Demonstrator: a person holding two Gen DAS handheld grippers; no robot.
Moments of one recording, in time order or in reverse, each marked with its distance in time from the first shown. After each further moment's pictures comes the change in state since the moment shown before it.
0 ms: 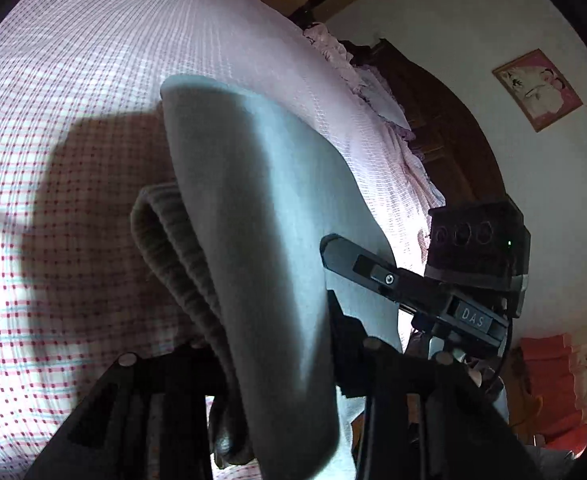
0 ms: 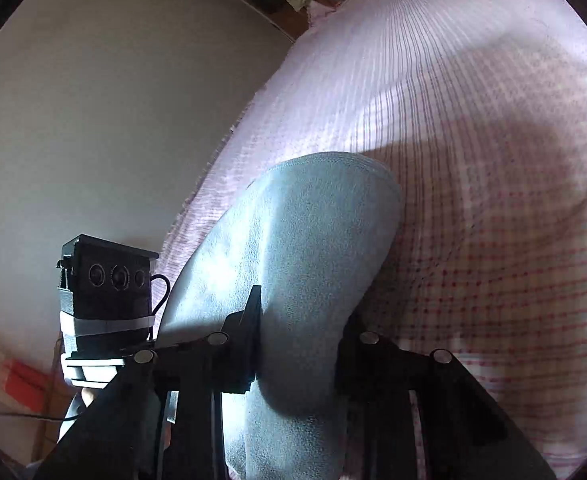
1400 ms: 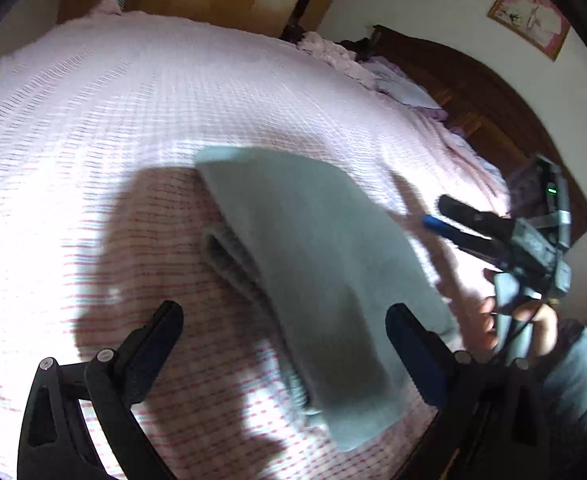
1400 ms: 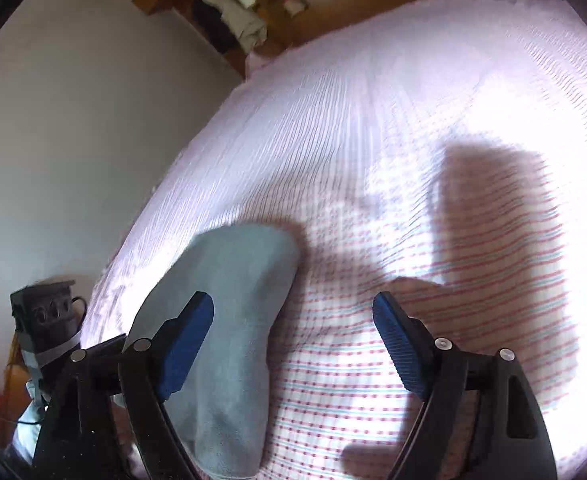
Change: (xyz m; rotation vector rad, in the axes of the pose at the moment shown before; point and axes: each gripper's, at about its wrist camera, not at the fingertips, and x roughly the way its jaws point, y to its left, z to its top) left arm 0.060 -0.036 0.015 0.248 -0.112 0.306; right arm -0.104 -0.123 0.057 -0.046 -0.225 -0.283
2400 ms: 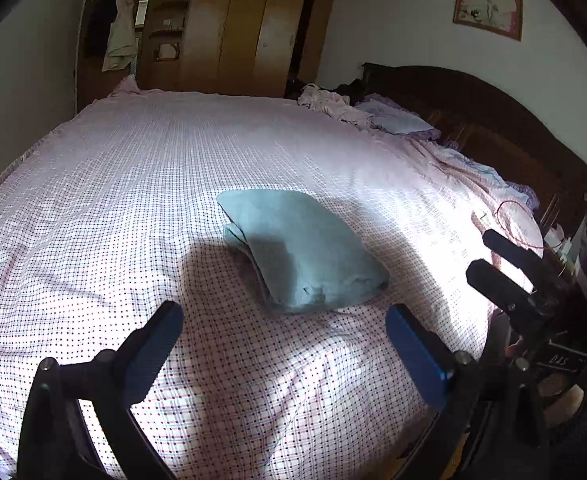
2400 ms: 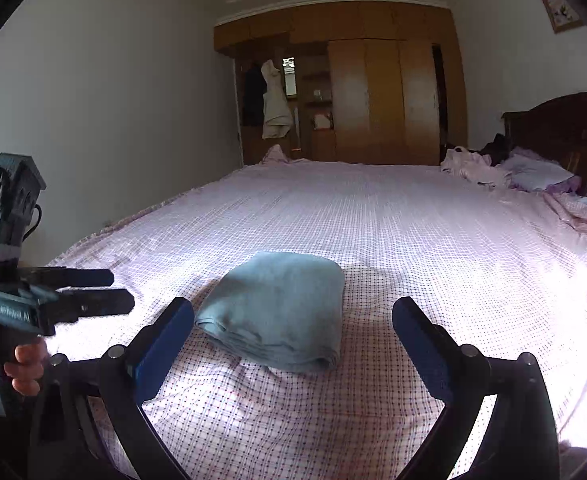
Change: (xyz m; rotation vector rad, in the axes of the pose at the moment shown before) left arm -0.129 -0.059 -0.090 0.137 -0.211 0.125; right arm -0.121 0.158 -0.130 -0.430 -0.332 -0.258
